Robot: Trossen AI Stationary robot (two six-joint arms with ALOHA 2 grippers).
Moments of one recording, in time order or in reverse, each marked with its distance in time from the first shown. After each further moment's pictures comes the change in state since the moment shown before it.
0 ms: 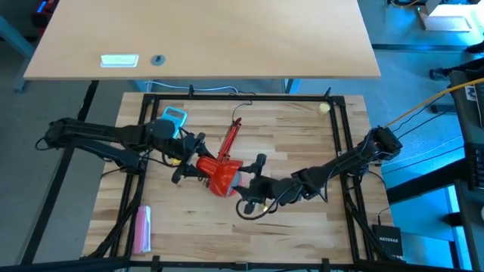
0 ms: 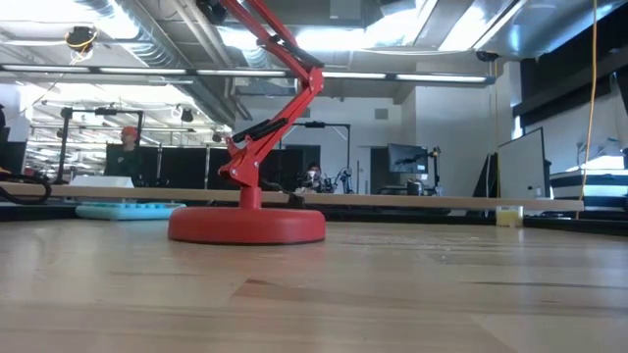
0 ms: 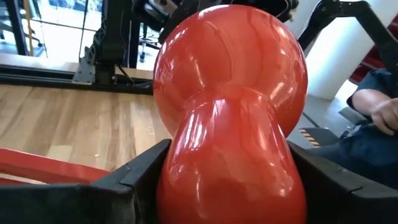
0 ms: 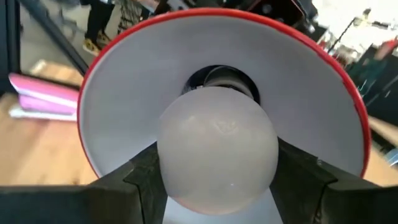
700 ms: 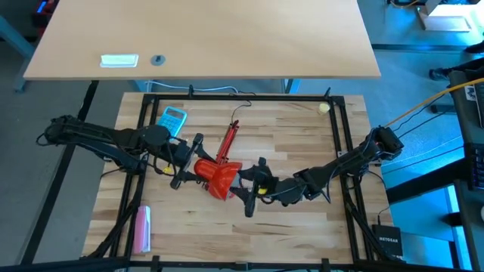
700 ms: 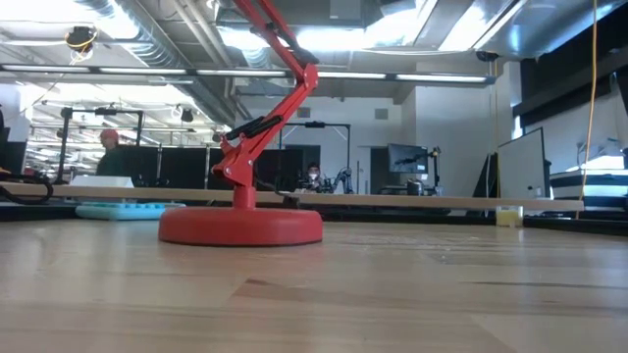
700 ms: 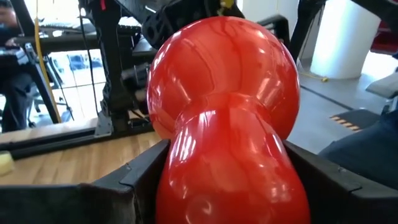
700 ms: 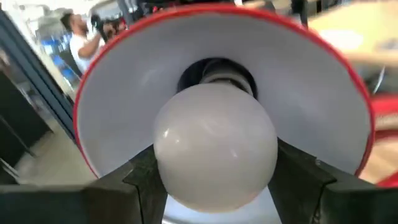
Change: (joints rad) left arm -0.097 0.000 -0.002 0.087 -0.127 0.261; right arm 0.001 -0.001 0.000 0.038 -0.077 0.735
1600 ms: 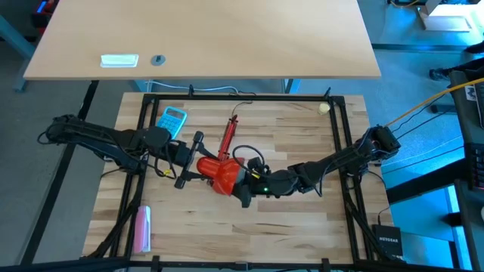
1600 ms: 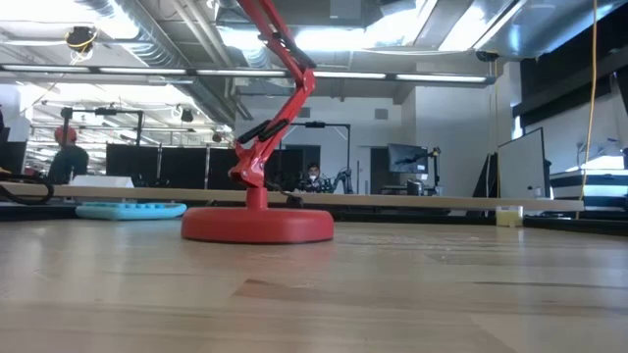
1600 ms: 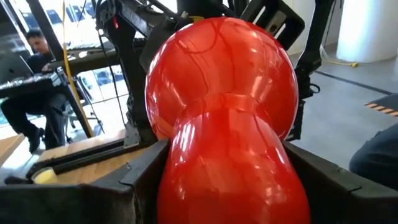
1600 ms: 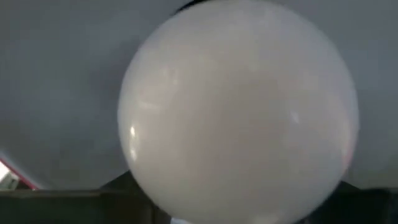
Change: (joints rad) left arm -0.041 -0.001 0.006 0.004 -0.086 0.108; right arm -0.050 0.005 0.003 -0.026 -0.243 0.516
